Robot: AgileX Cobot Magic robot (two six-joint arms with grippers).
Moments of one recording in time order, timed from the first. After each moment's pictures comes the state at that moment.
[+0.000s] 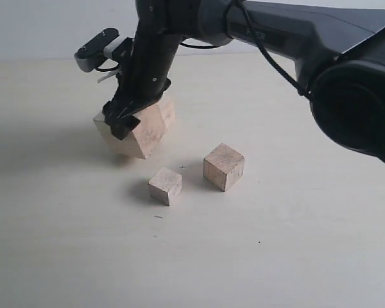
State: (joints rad) left arm 0.00 0.00 0.00 -0.06 0.37 0.00; right arm 0.82 2.41 -2.14 0.23 1.05 -0.53
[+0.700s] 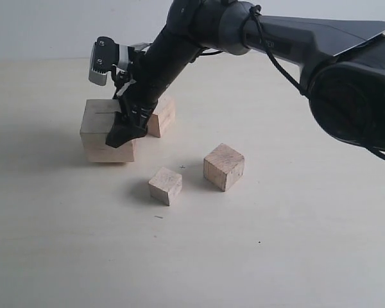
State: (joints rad) left arm 0.00 0.00 0.00 -0.06 0.37 0.00; right arm 0.73 2.48 -2.14 0.68 1.05 -1.33
